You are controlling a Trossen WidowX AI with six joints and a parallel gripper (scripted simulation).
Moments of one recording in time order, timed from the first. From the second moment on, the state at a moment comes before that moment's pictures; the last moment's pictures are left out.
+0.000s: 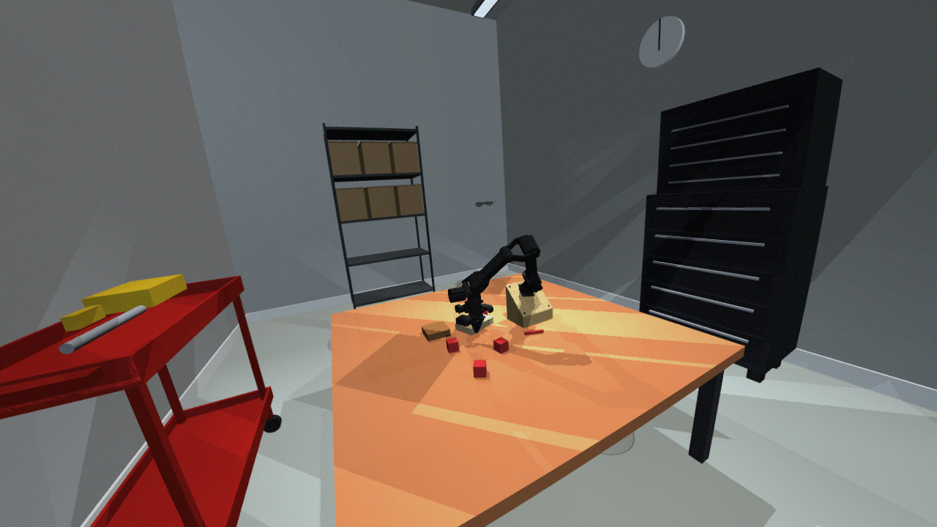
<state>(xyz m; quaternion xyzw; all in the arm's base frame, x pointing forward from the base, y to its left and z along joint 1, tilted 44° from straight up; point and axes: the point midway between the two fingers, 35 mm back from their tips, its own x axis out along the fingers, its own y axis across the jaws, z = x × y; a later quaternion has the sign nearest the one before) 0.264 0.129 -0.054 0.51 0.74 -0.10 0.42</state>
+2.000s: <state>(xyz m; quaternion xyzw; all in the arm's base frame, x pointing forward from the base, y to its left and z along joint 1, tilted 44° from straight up) 0.299 0.080 -0.104 0.51 0.74 -0.10 0.42</state>
